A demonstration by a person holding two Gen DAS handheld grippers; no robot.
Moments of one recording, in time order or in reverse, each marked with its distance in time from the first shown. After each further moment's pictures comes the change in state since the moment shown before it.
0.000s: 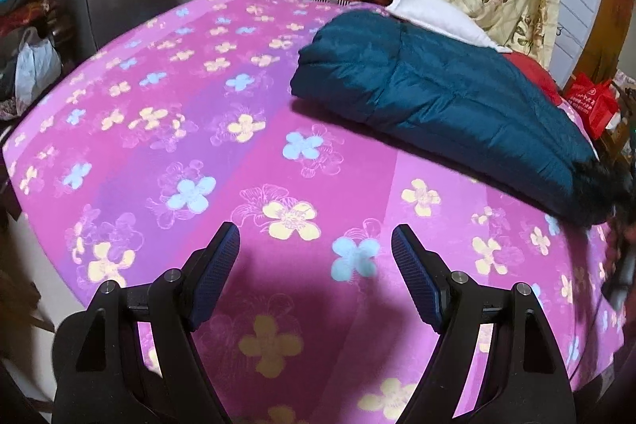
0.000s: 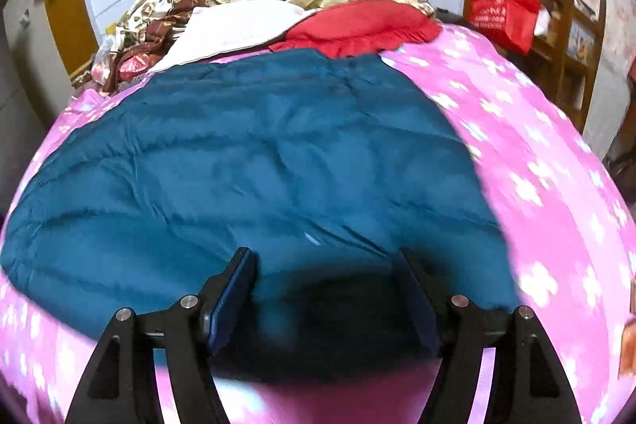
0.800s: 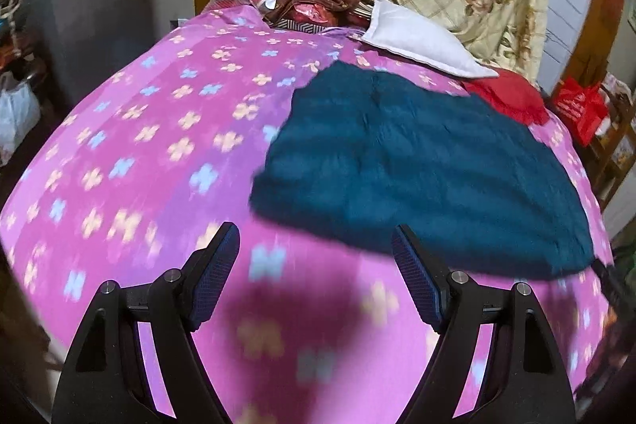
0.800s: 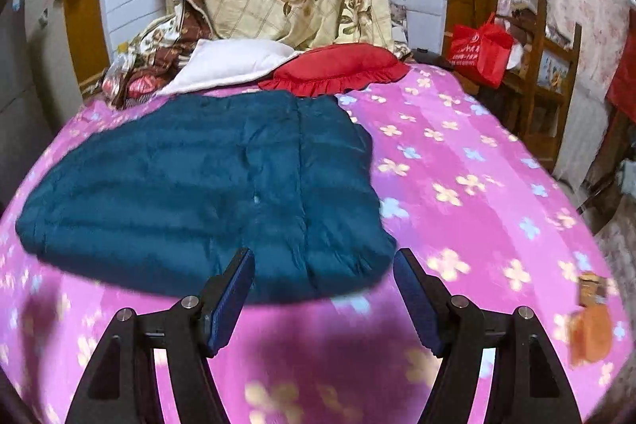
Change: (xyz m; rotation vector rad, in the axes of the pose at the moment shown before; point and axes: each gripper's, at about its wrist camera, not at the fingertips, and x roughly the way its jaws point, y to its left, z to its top) left arm 0.025 -0.028 0.132 0.047 0.002 -0.034; right arm -0.071 -0.033 -0.029 -0.028 -0.143 -0.022
